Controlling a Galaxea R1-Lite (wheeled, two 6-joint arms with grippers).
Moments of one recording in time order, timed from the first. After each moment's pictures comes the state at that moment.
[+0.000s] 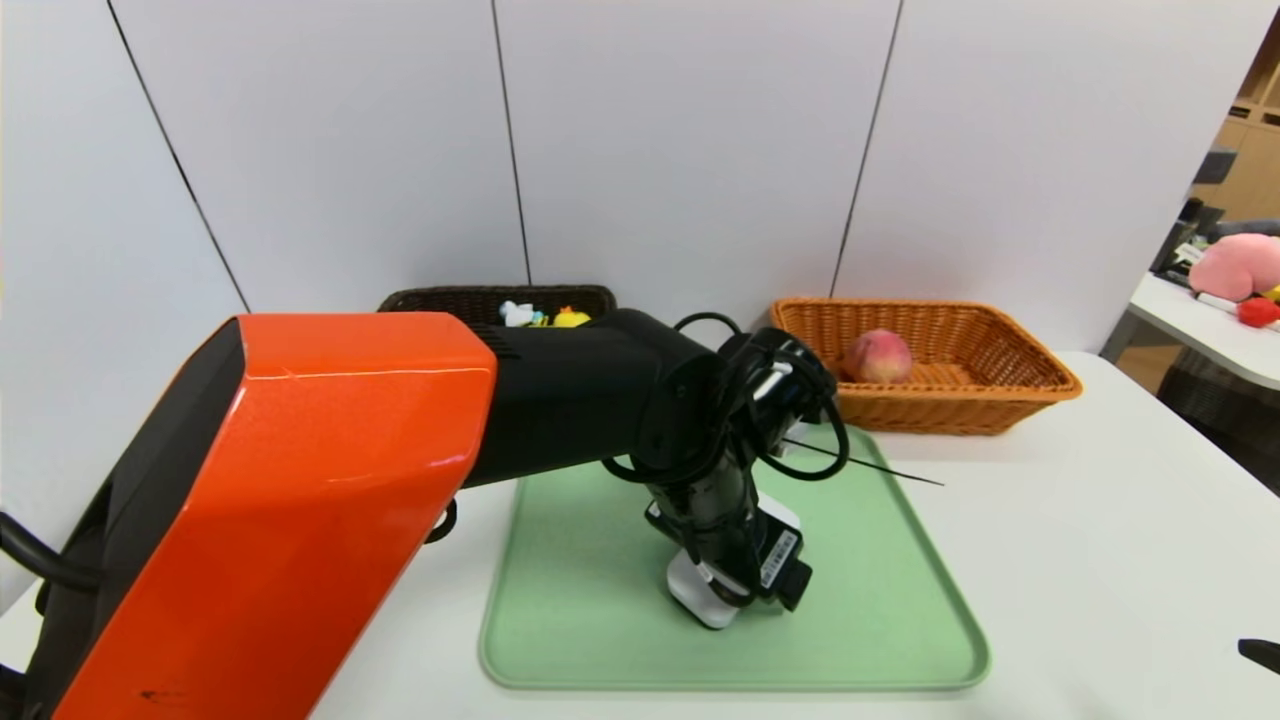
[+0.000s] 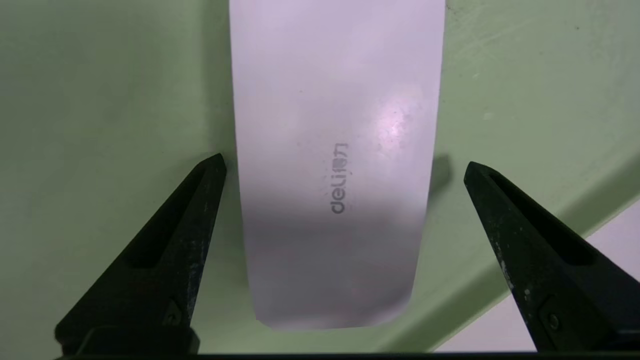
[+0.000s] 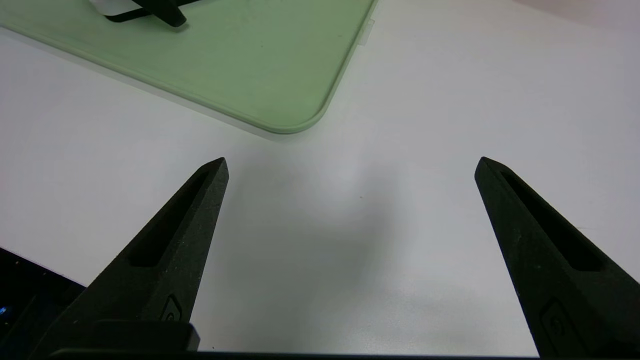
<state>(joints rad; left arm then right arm) -0.90 2.30 -1.98 0.77 -0.01 -0.18 0.43 0.67 -0.35 0.16 -0.09 -0.04</state>
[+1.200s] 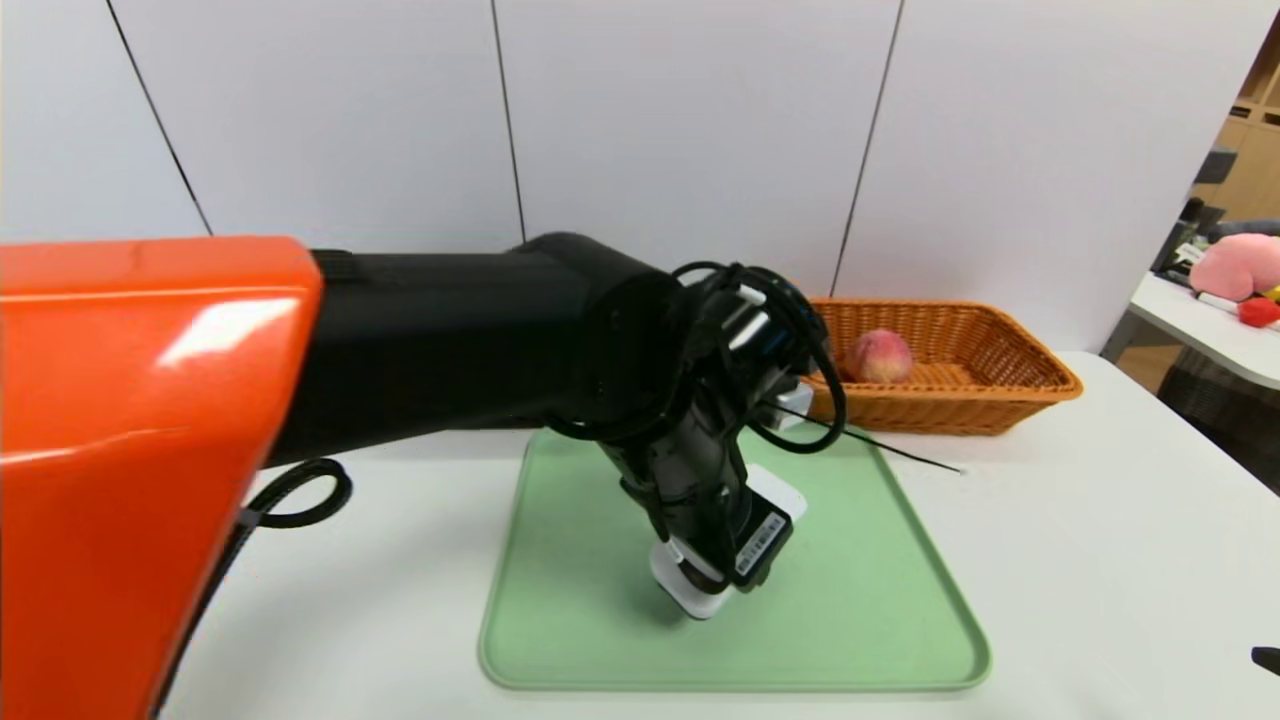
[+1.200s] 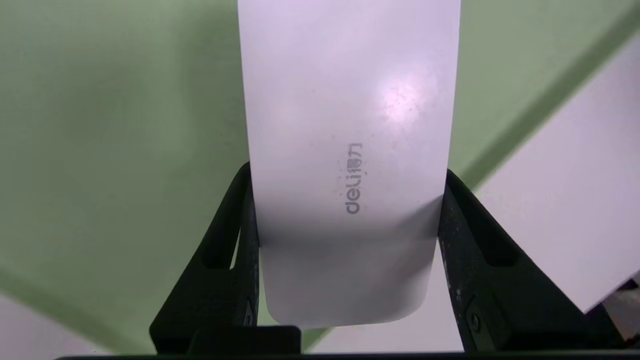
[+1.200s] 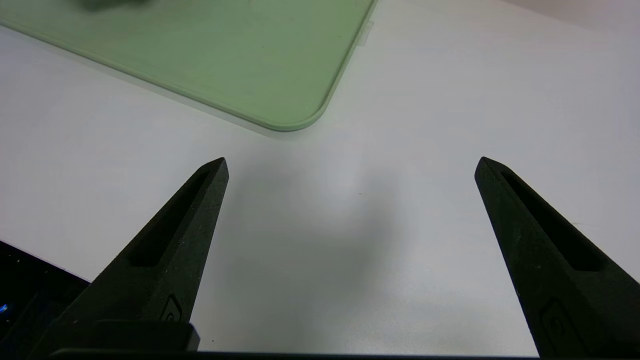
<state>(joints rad) -0.91 2.15 -1.96 0.86 -0.01 -0.06 0.43 0.63 -0.34 0.17 -0.09 -0.04</state>
